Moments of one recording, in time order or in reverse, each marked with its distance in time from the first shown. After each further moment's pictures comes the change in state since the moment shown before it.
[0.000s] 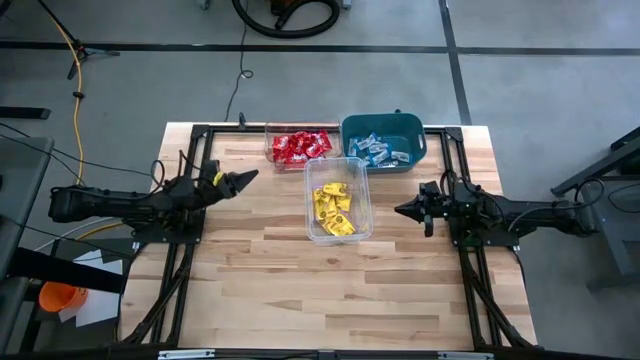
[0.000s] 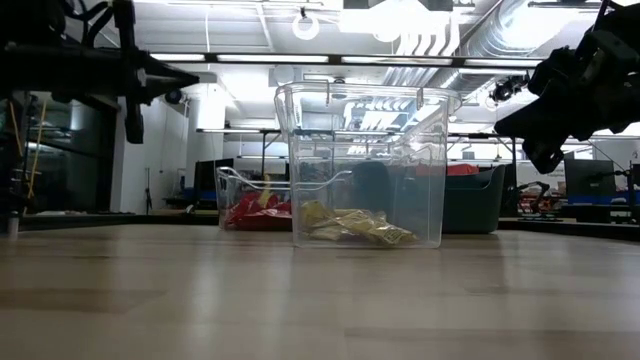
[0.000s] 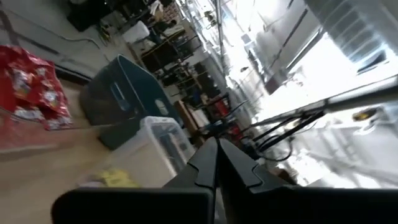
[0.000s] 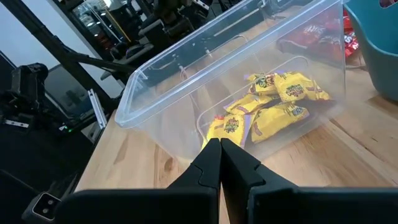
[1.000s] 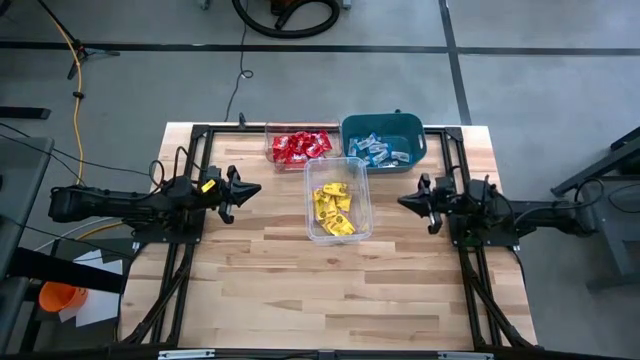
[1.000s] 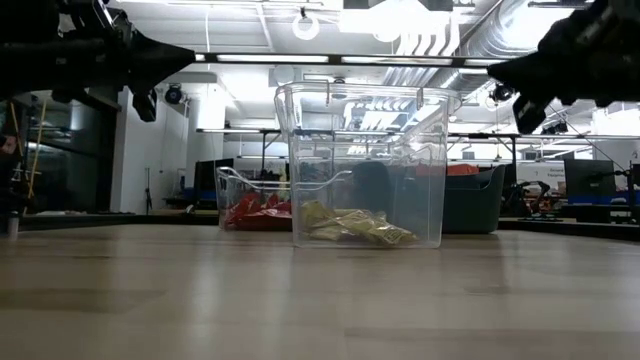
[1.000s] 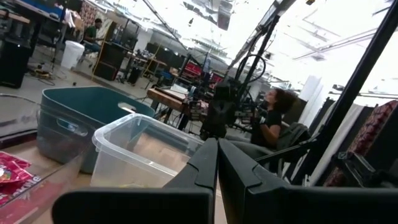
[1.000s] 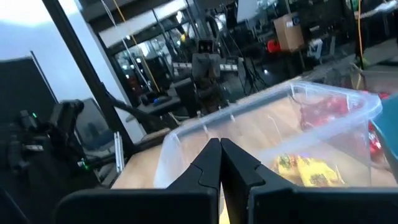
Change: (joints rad) left arm -0.001 -0.002 -0.007 0.050 0.289 0.568; right arm 0.000 0.002 0.000 0.290 0.000 -0.113
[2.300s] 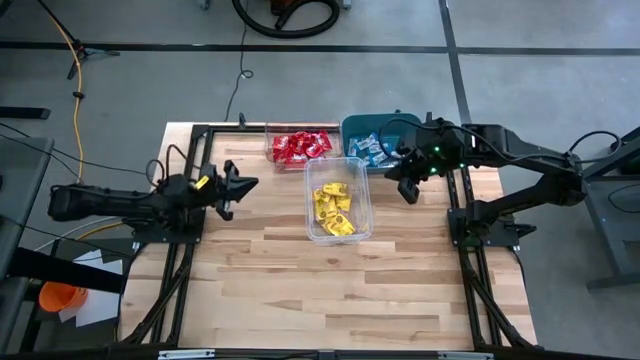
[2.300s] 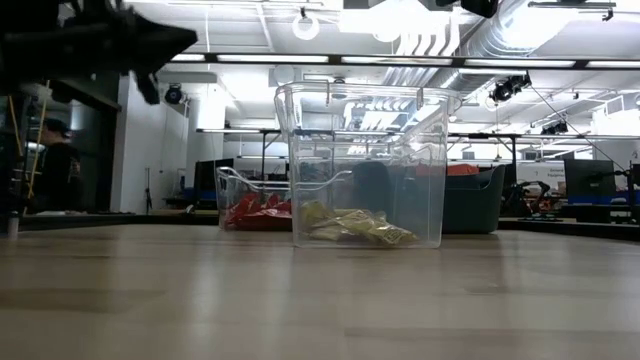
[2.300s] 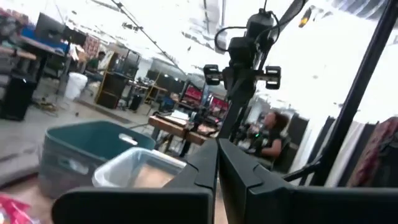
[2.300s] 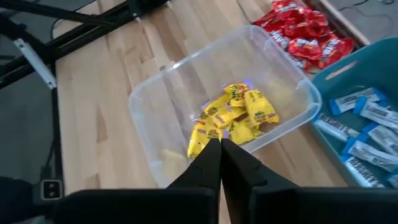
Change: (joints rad) left arm 0.000 0.036 0.021 0.123 -0.035 0.066; right arm 0.000 0.958 1.459 -1.378 0.086 -0.038
